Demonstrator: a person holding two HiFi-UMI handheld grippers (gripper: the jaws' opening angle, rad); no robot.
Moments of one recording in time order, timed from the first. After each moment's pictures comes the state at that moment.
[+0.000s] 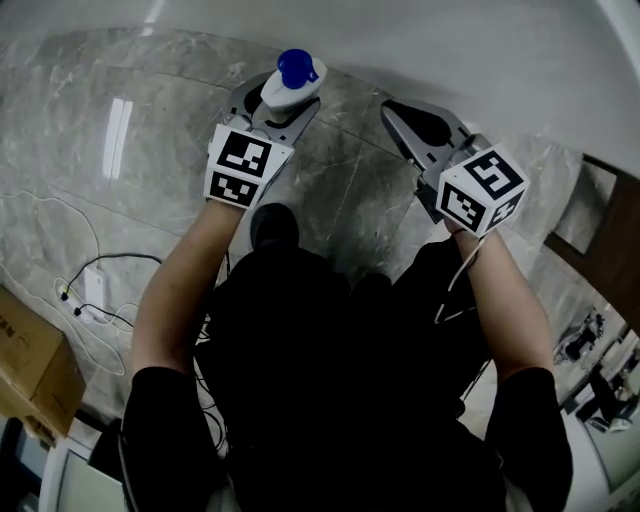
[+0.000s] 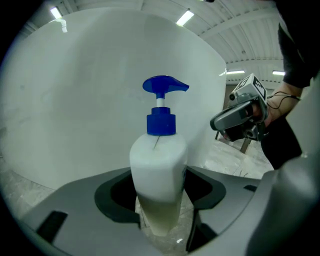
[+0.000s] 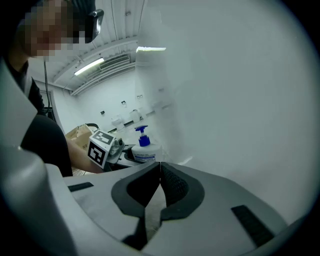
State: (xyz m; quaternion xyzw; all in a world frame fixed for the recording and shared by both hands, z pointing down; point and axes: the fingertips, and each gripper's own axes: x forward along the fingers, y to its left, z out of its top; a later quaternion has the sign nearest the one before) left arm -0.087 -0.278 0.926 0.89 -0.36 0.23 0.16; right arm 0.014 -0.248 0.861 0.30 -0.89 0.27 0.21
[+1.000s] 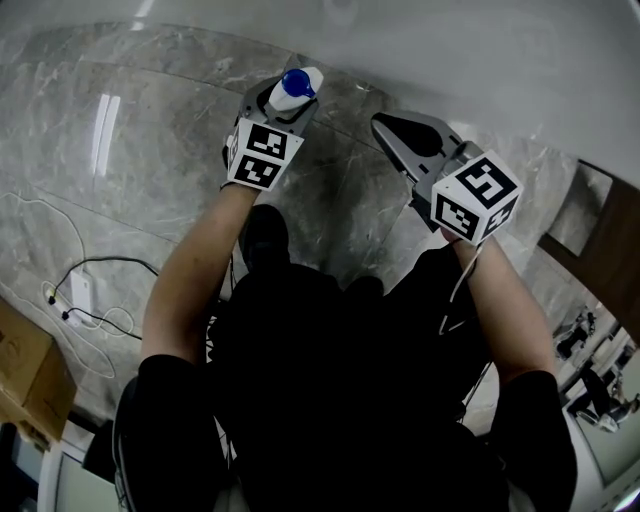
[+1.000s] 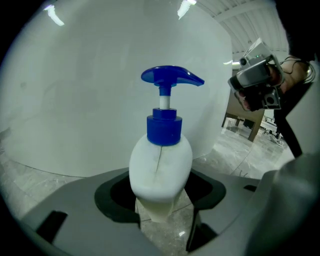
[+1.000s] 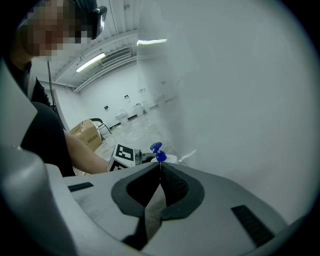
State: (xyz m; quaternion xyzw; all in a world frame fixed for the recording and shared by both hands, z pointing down) left arm -0.068 -0.277 1.033 0.87 -0.38 0.28 0.17; right arm 0.013 -0.231 0.889 0.26 -0.89 0.28 0.24
